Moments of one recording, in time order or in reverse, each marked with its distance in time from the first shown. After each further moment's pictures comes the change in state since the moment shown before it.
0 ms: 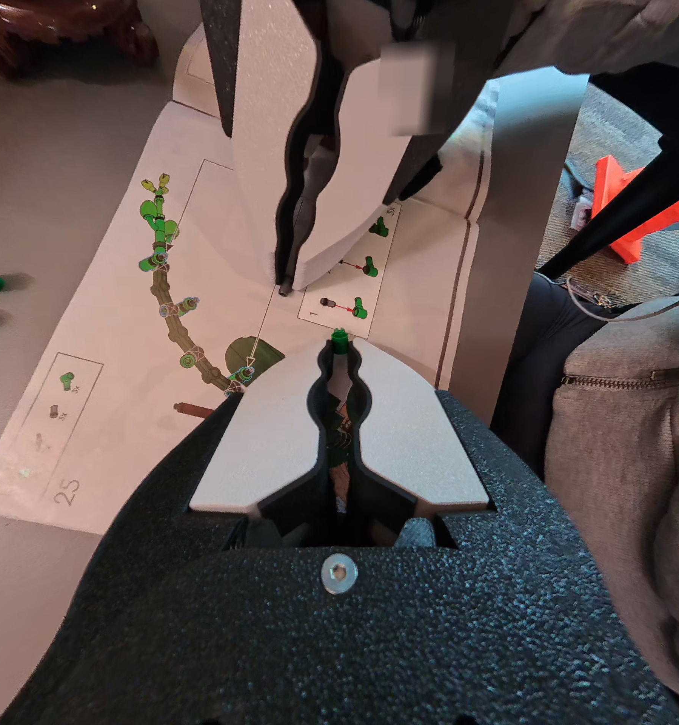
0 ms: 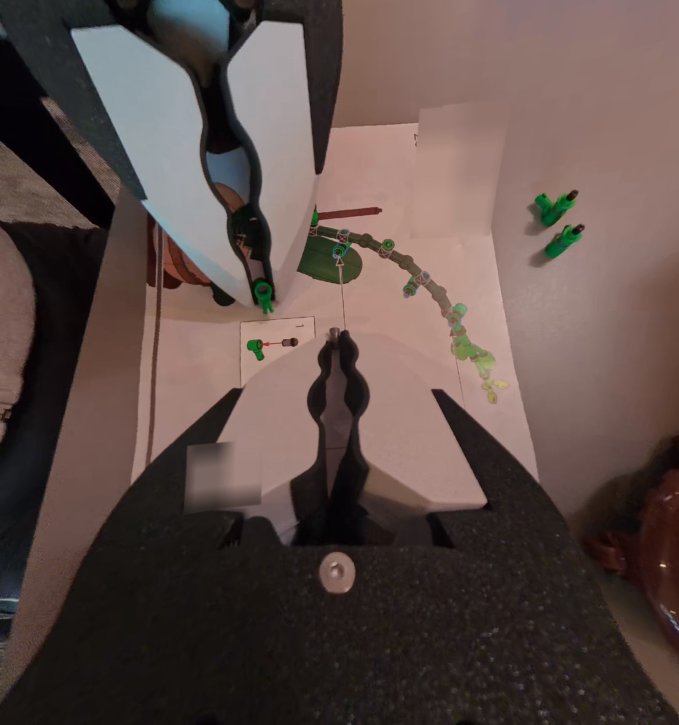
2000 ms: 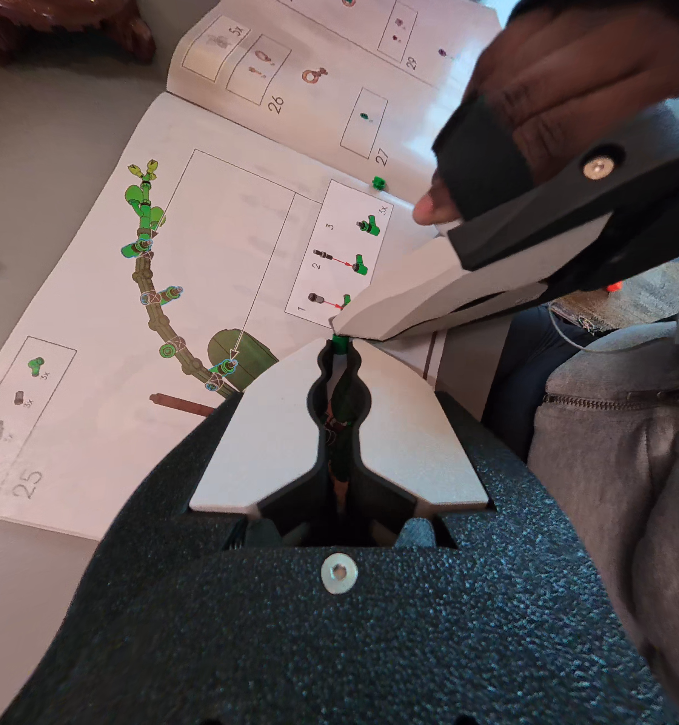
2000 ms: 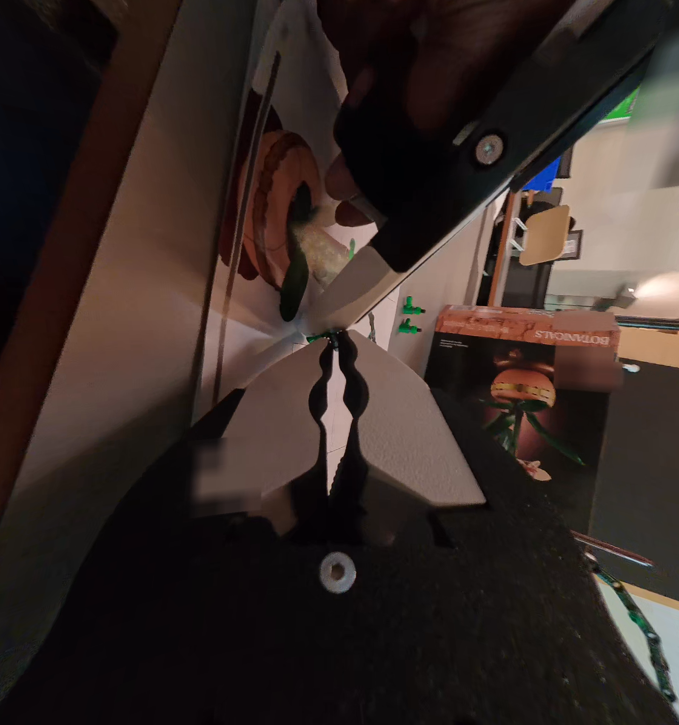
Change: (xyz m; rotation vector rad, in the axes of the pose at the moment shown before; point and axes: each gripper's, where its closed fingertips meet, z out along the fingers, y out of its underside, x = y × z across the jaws) left arm 0.008 -0.002 0.003 0.035 0.003 -0.055; right arm -0.035 -0.018 0.000 -0.258 0.739 -0.858
